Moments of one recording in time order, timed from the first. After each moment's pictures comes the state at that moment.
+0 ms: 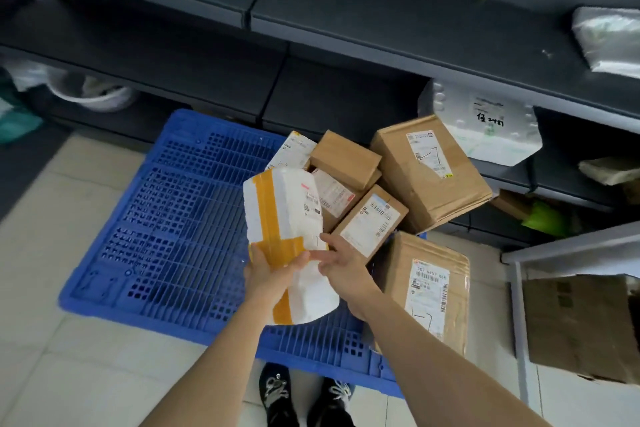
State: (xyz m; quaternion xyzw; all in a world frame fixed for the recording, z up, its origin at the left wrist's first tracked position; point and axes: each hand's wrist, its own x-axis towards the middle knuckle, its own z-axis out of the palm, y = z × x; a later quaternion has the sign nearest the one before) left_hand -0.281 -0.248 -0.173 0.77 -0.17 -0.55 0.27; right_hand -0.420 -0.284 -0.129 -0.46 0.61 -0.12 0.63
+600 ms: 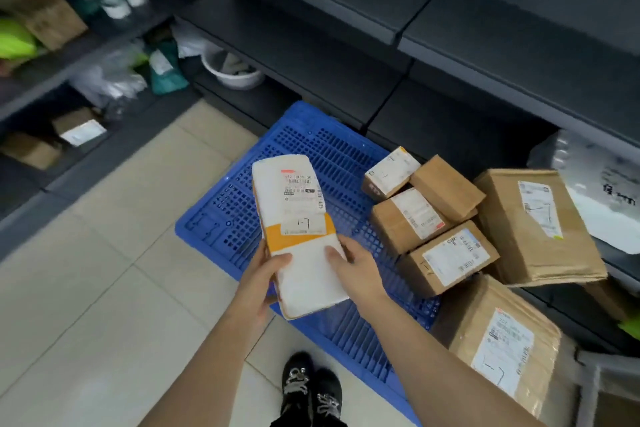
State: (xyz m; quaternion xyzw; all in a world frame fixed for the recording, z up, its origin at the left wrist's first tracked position) left_hand -0.177 -0.138 -0.136 0.63 -0.02 -0.55 0.55; right_hand -0.308 -0.243 -0.124 -0.57 0.56 -0.08 0.60
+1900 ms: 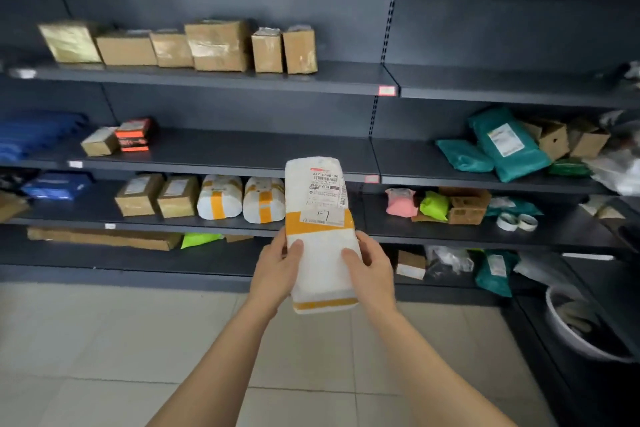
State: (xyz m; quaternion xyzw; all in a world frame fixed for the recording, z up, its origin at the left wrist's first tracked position) left_hand 0.247 0.311 0.095 0.78 0.08 0.01 0.61; right_hand 0.244 0.161 0.086 -0.73 0.09 -0.07 0.67
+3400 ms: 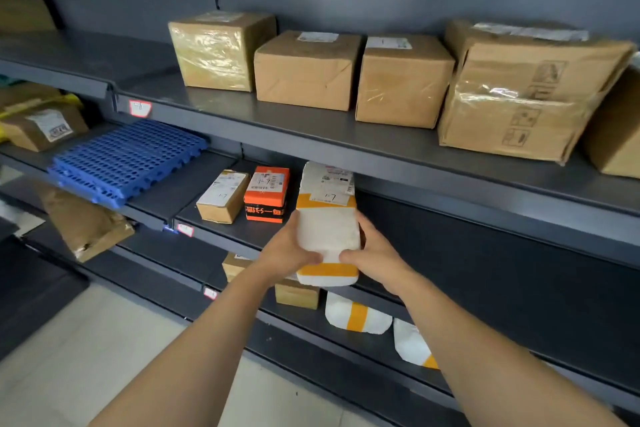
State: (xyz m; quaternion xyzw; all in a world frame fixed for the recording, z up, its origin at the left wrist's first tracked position) left_hand 0.758 0.829 0.068 0.85 0.16 -0.04 0.50; right_hand 0.821 0.664 0.062 -0.81 -0.13 0.24 0.51
